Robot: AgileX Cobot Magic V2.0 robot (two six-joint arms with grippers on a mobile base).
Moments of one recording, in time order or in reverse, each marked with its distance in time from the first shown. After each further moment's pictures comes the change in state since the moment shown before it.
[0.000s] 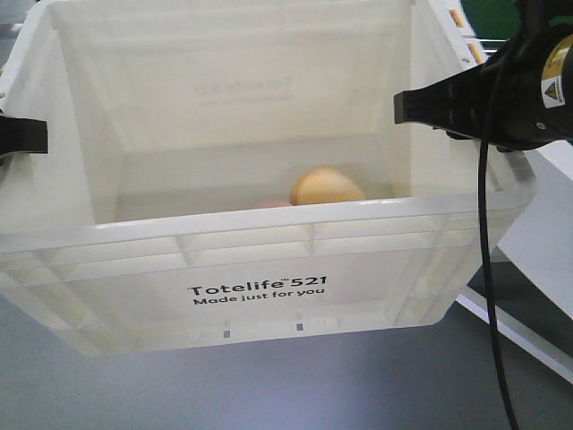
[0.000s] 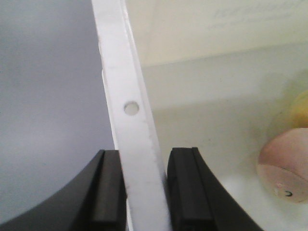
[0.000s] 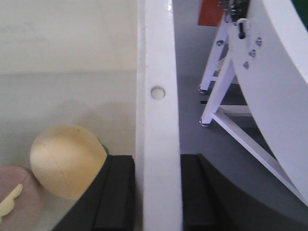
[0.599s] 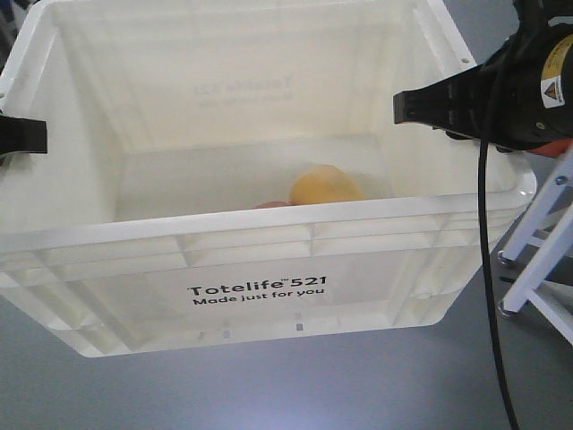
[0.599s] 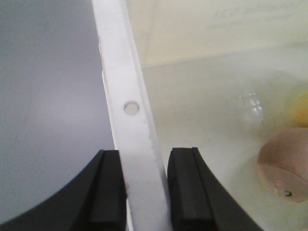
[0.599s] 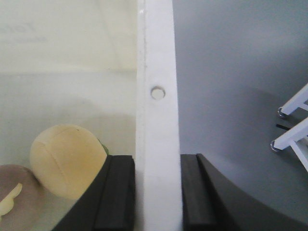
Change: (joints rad) left arm 0.000 0.000 0.000 0.000 0.001 0.000; right arm 0.000 0.000 0.000 0.000 0.000 0.000
